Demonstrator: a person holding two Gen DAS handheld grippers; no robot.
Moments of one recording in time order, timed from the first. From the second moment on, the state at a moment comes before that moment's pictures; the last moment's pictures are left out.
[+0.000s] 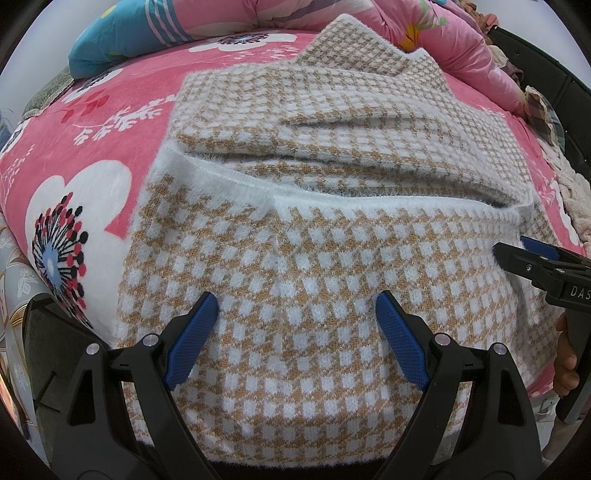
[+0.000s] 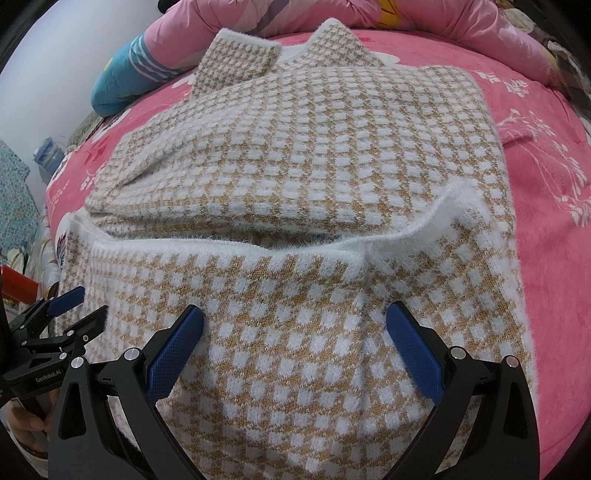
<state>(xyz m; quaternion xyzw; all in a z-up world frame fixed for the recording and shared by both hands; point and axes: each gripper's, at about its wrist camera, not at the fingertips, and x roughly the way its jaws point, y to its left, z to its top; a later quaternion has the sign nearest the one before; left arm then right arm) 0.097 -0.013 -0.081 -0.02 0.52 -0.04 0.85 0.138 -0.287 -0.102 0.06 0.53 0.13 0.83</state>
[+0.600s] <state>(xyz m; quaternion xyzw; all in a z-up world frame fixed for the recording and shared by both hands) 0.089 -0.016 -0.069 0.00 0.50 -0.02 0.87 0.138 -0.286 -0.102 0.07 0.53 0.13 0.83</state>
